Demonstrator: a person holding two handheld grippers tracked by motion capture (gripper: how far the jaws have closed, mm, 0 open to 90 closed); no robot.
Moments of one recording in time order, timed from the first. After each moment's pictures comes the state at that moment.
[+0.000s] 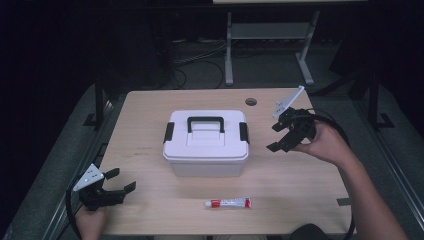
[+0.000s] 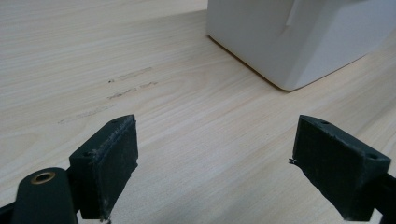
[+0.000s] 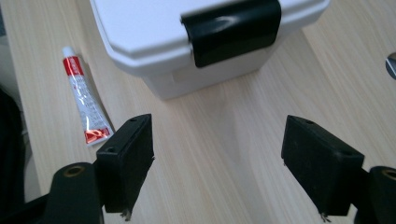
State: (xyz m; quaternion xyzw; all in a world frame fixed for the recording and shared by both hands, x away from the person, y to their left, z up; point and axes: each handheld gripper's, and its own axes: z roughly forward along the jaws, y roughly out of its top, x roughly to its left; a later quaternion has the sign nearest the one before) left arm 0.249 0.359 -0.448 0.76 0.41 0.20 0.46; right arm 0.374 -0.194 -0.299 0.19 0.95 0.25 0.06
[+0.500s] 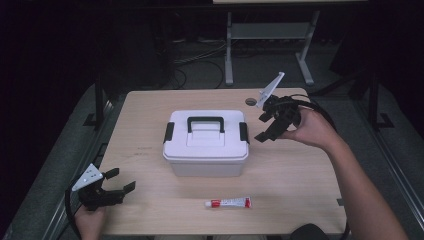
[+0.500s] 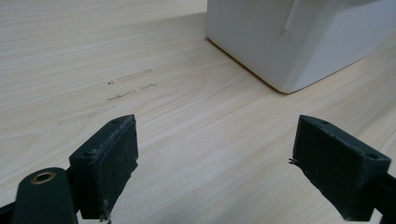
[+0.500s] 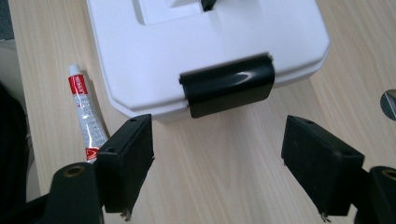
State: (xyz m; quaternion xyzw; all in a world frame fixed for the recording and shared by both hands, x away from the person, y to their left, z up) left arm 0.249 0.361 -0.447 0.76 0.41 0.20 0.47; right arm 0.396 -0.157 -0.277 0.15 0.96 0.24 0.05
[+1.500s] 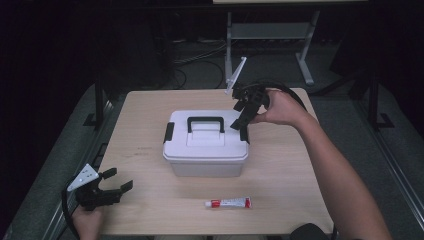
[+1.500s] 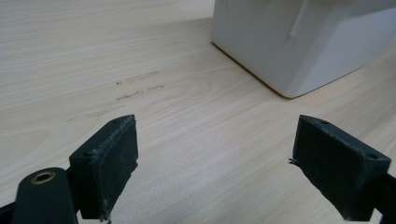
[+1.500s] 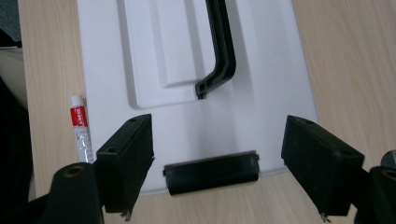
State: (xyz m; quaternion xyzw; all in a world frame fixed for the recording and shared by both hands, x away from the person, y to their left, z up) left arm 0.249 0.369 -0.447 0.75 0.41 0.20 0.48; right arm 0.438 -0.087 -0.261 0.10 0.97 0.21 0.02
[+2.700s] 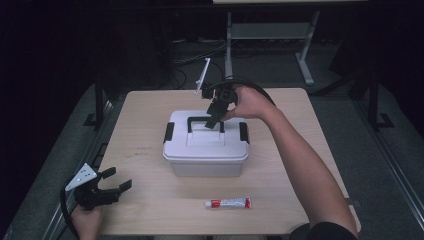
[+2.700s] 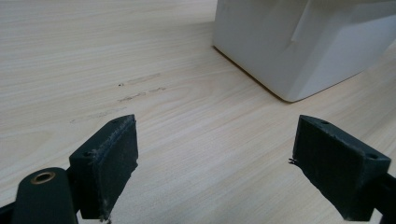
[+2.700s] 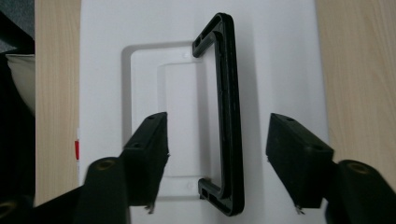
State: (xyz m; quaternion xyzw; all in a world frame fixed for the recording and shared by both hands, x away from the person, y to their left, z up) left arm 0.249 0.373 -0.447 0.74 0.42 0.20 0.49; right arm 0.460 -0.013 -0.272 0.05 0.98 0.19 -0.02
